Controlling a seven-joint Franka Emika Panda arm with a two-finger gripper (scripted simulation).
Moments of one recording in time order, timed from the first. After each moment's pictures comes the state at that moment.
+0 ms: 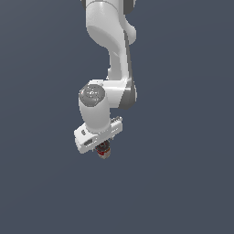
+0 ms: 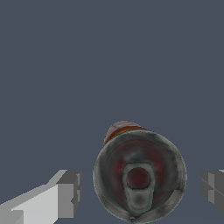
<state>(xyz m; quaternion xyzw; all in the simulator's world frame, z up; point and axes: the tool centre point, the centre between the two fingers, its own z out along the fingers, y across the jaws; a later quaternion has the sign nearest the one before) 0.062 -0.066 0.114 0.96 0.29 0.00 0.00</state>
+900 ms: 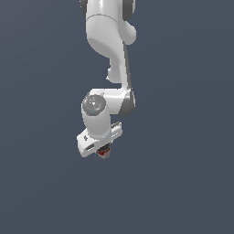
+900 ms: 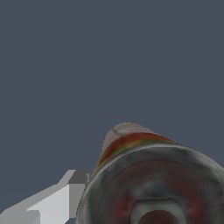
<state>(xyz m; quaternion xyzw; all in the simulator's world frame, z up) 0.061 -0.066 0.077 0.96 0.30 0.00 0.00</state>
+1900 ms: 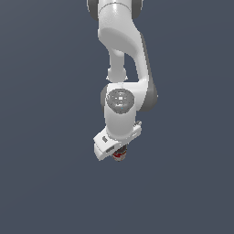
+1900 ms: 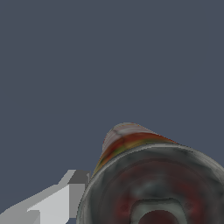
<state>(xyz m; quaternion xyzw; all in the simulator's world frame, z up) 0.088 0.009 0.122 0.96 0.30 0.00 0.00</state>
